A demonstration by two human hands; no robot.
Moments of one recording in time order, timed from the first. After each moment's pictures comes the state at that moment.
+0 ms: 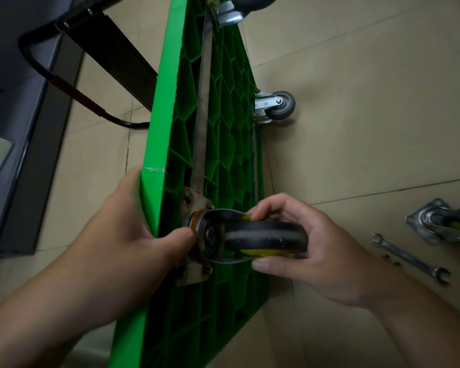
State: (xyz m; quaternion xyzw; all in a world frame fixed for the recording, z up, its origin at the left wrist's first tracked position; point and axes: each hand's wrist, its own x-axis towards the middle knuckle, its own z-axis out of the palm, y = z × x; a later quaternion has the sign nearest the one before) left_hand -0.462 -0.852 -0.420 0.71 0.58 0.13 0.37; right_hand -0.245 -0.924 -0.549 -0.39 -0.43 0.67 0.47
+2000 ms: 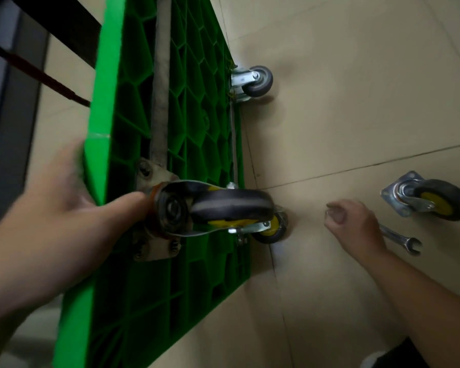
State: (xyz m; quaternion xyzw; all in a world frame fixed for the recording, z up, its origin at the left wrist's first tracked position) left_hand -0.465 -0.853 -0.437 0.75 0.58 0.16 0.27; right_hand -0.157 -0.977 -0.764 -0.83 -0.42 0.27 0.26
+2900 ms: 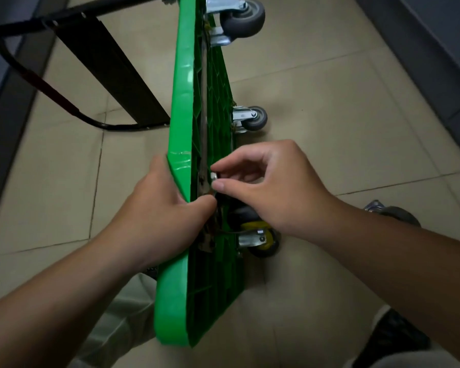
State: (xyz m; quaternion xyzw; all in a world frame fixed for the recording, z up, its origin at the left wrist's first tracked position) left_hand -0.452 -0.852 -0.427 0.67 0.61 0.11 0.42; right_hand -0.269 -0.888 -0.465 -0.57 -0.52 0.43 0.46
